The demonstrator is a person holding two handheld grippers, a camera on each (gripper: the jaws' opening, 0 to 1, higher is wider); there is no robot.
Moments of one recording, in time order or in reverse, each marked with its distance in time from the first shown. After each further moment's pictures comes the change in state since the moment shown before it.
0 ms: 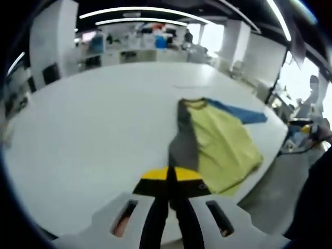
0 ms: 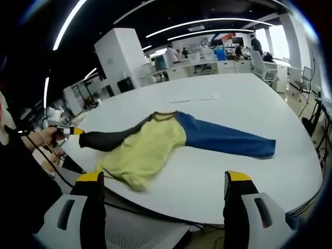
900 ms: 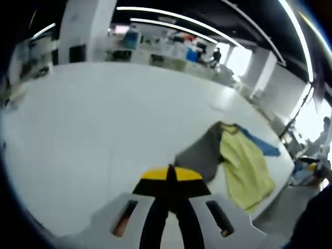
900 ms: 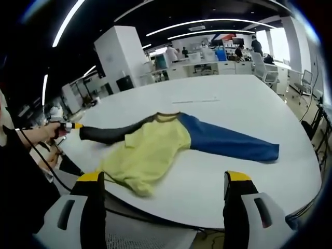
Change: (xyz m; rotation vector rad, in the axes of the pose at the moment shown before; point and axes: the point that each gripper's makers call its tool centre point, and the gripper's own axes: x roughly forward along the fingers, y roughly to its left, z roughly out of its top) left arm -0.006 0.120 0.008 -0.282 -0.109 0.089; right arm 0.016 0.019 0.012 -0.022 0.011 -0.012
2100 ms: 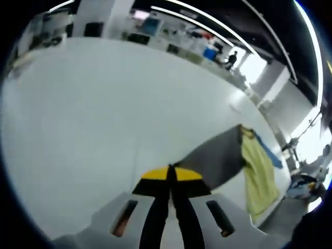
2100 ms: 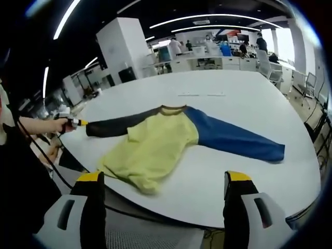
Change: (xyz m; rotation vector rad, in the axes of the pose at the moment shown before) left arm 0.043 0.076 -0.029 -0.151 0.093 0.011; right arm 0.018 0.018 -0.005 -0.029 0.072 0.006
